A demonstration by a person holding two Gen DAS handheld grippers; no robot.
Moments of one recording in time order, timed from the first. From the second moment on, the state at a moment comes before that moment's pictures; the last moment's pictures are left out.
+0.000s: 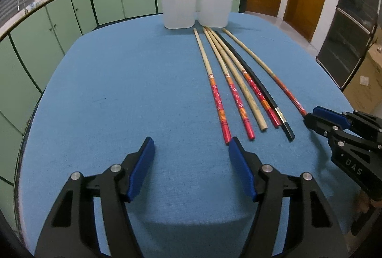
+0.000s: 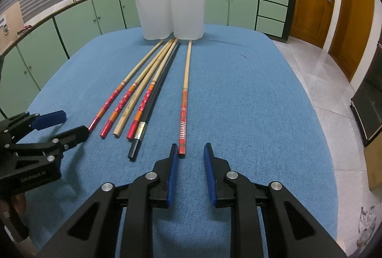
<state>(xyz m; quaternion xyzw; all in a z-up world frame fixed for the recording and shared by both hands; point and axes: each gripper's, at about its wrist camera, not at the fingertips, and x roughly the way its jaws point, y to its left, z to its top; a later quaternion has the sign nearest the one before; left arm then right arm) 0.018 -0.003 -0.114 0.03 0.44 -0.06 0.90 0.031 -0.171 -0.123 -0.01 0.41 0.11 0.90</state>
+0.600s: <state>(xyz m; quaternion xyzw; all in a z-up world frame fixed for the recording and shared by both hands) 0.023 -0.027 -0.118 0.03 0.43 -0.09 0.90 0.032 -0.165 -0.122 0.00 0.42 0.12 0.90</state>
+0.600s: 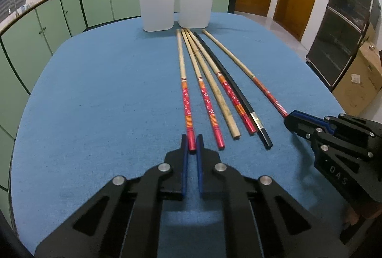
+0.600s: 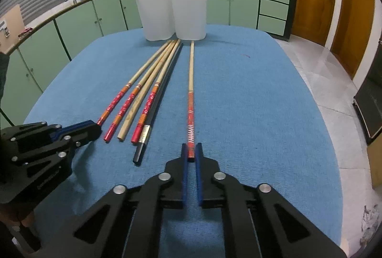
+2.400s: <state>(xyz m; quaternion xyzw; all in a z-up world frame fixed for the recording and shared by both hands) -0.004 -0.014 -0.035 0.04 0.31 -0.09 0.94 0.024 -0.194 -0.110 0.03 0.41 0.14 0.90</state>
